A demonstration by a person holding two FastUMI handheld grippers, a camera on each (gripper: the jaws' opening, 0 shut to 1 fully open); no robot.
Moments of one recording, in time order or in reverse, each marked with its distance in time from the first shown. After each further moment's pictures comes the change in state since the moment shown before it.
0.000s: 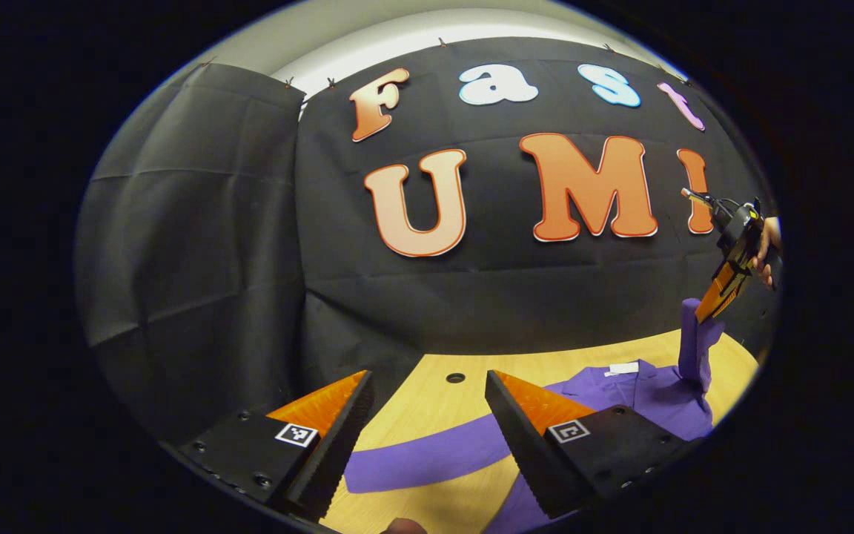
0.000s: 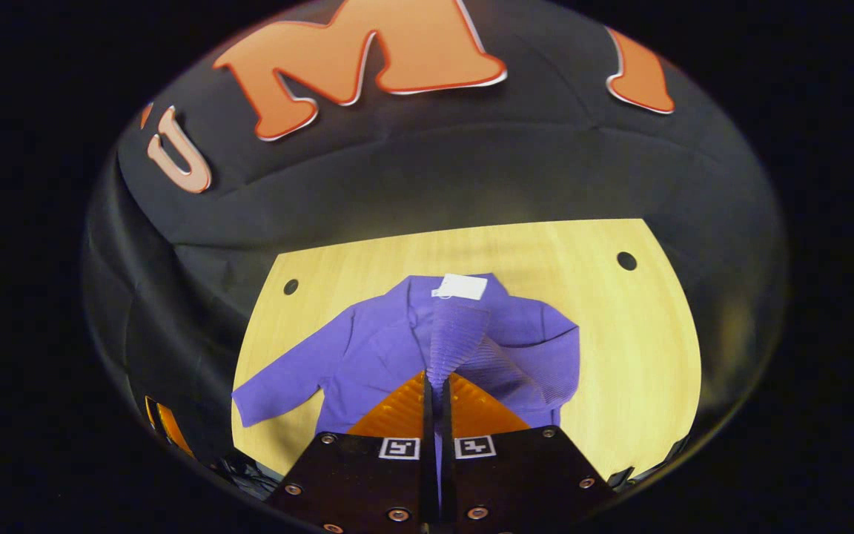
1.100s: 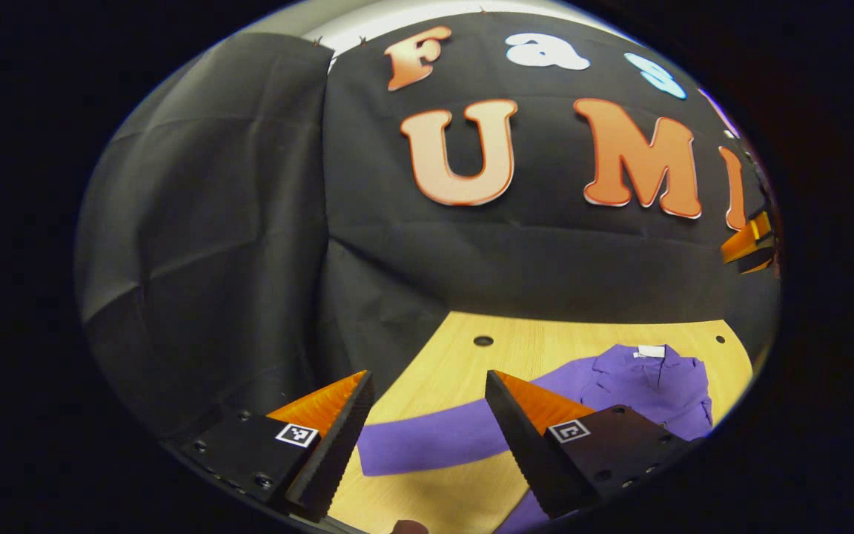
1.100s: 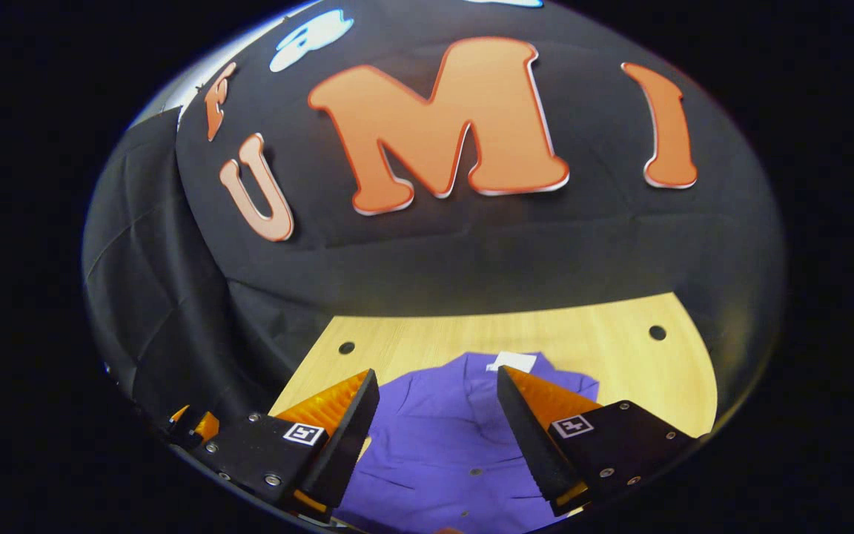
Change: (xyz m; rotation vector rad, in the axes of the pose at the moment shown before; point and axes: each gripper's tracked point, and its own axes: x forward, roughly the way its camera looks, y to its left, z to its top) left arm 0.053 0.048 -0.078 -0.149 0.300 0.024; right arm -0.077 0.047 0.054 -0.060 -0.436 0.118
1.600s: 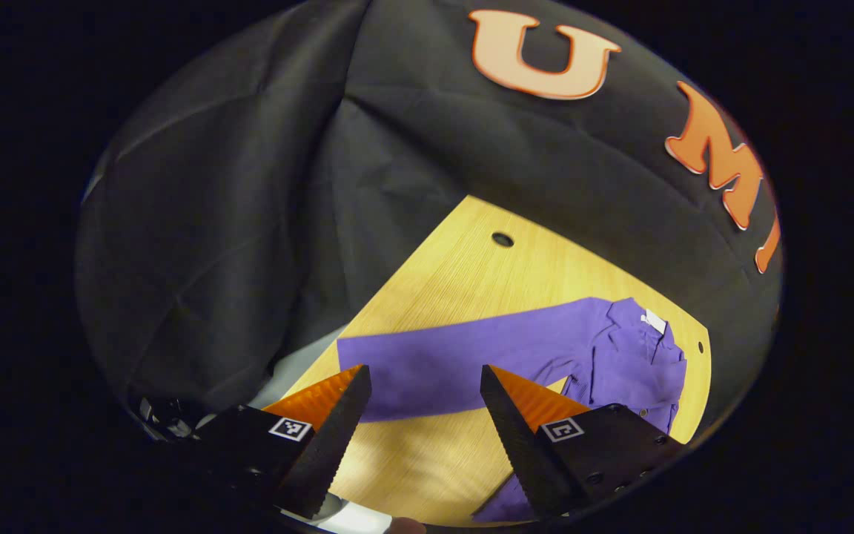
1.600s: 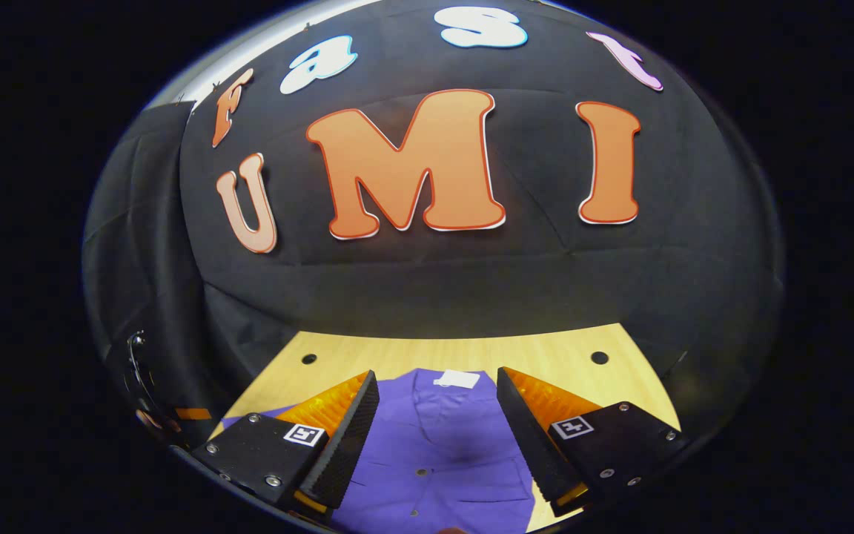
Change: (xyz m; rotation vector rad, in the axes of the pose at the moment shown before) left arm 0.068 0.046 -0.097 -0.176 0.496 -0.034; right arm -0.064 -0.051 -0.020 -0.096 -0.125 -0.161
